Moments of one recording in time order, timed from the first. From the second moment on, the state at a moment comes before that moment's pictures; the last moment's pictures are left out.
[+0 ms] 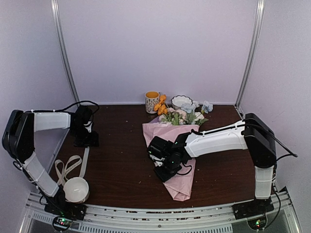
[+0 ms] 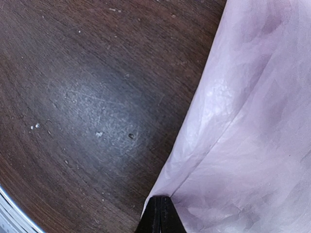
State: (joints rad) left arm -0.22 1.64 1.03 -0.57 -0.04 -0.29; right arm 1.09 2.02 1.39 -0.66 0.00 0.42
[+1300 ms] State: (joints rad) left arm -0.18 1.48 0.74 -0.61 -0.23 -0.43; right arm 1.09 2.02 1.38 -0.65 0.00 0.40
